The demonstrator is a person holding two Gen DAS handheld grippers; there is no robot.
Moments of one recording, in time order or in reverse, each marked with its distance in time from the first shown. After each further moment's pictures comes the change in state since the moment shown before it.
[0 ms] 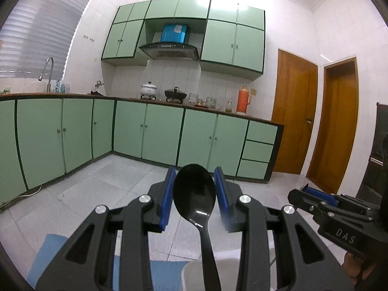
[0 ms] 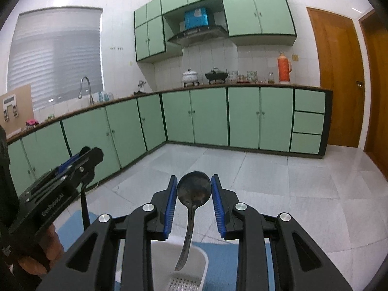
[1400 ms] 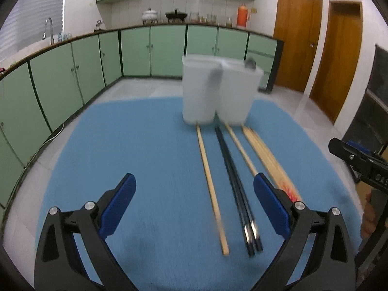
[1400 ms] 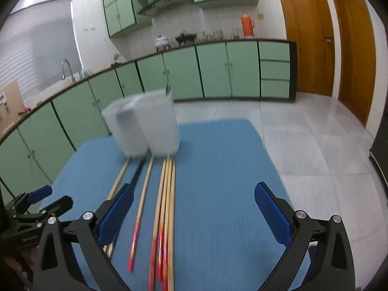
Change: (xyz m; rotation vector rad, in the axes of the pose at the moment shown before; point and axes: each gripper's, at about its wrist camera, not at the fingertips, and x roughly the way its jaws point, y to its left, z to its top) left arm -0.211 0.005 -0.131 0.091 0.531 0.072; right arm -0.208 -0.012 -0.177 0.145 0.232 -0.114
